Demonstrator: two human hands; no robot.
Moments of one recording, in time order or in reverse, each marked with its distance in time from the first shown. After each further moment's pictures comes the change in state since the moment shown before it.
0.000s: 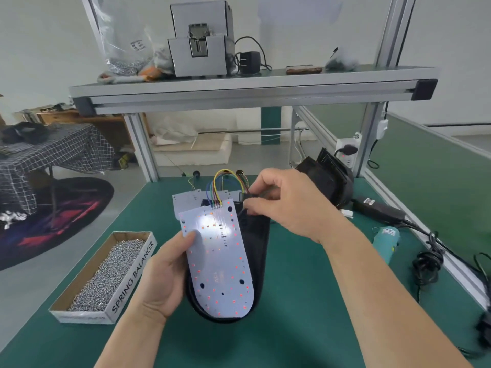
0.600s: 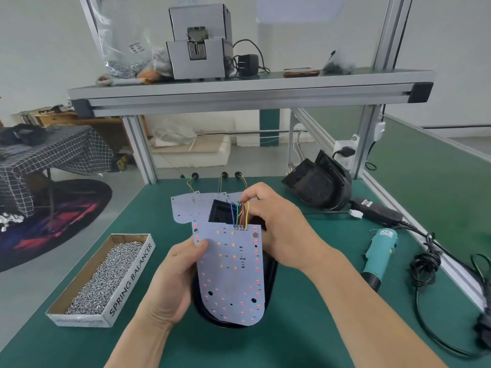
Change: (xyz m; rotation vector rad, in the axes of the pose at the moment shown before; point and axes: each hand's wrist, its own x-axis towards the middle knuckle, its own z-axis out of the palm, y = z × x) left_hand -0.006 -0.006 0.010 0.117 -0.182 0.104; right_hand -0.010 0.029 0.031 -0.332 0.023 -0.264
